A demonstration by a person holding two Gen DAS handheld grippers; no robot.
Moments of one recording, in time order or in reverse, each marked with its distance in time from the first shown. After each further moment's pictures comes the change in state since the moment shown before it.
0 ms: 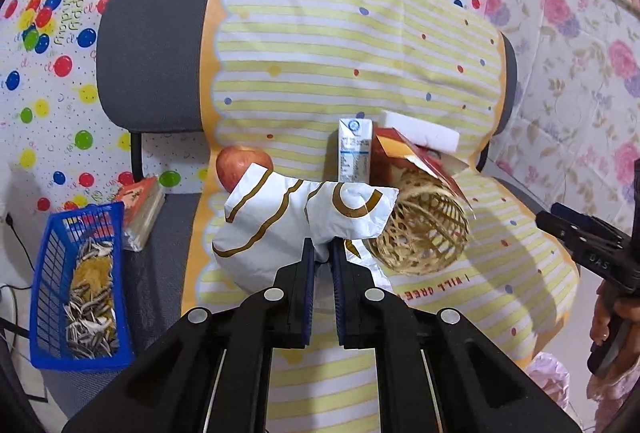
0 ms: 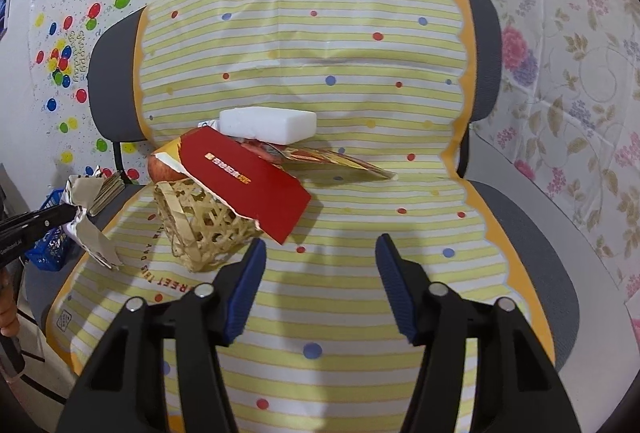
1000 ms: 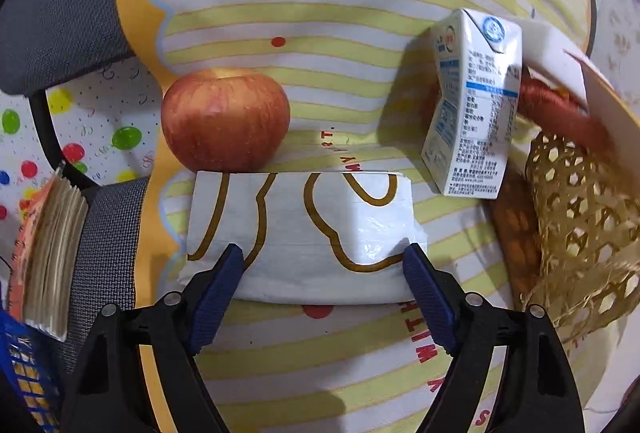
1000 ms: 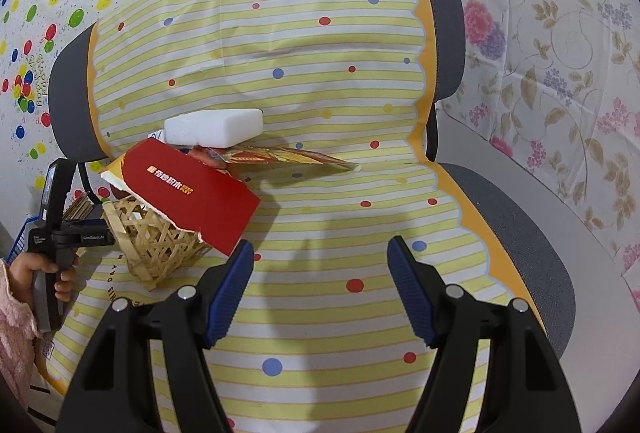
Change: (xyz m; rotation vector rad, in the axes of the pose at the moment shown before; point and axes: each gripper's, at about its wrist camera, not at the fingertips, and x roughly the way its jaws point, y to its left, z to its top) left arm 0.186 0.045 0.026 0.048 0.321 0.000; right arm 0.007 -0.038 -0.011 0.120 0.023 -0.111
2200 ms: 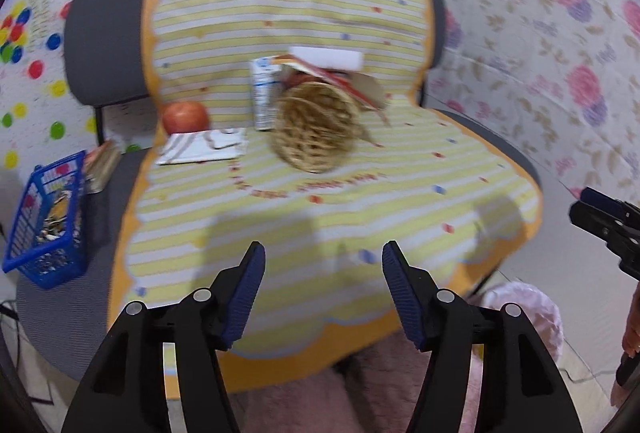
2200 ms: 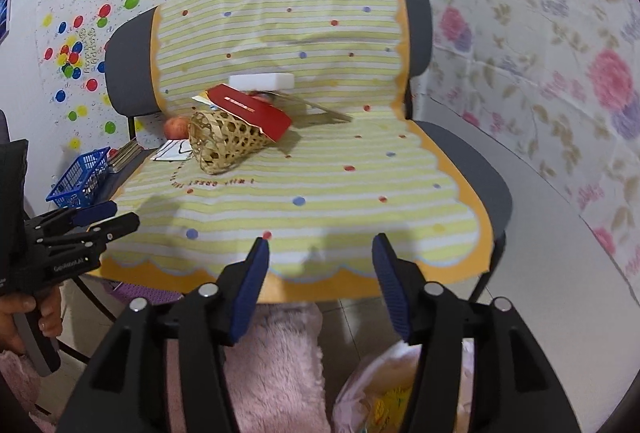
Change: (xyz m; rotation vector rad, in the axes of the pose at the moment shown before) left arm -0.173 -0.118 -0.166 0.074 -0.244 -0.043; right arm -0.136 0.016 -0.097 -0.048 -0.001 0.017
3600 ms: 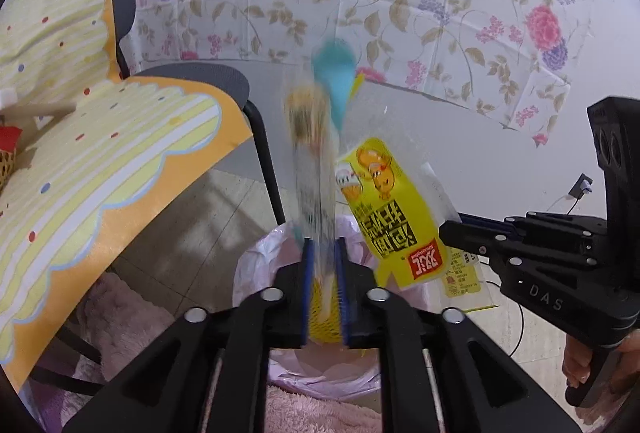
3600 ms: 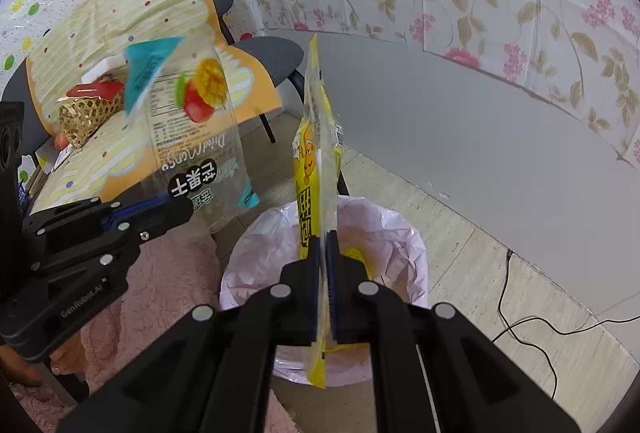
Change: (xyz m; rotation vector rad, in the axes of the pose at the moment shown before) left arm 0.020 -0.290 -0.087 0.477 0.133 -0.568; right arm -0.077 -0.136 -0.170 0.420 0.140 -0.293
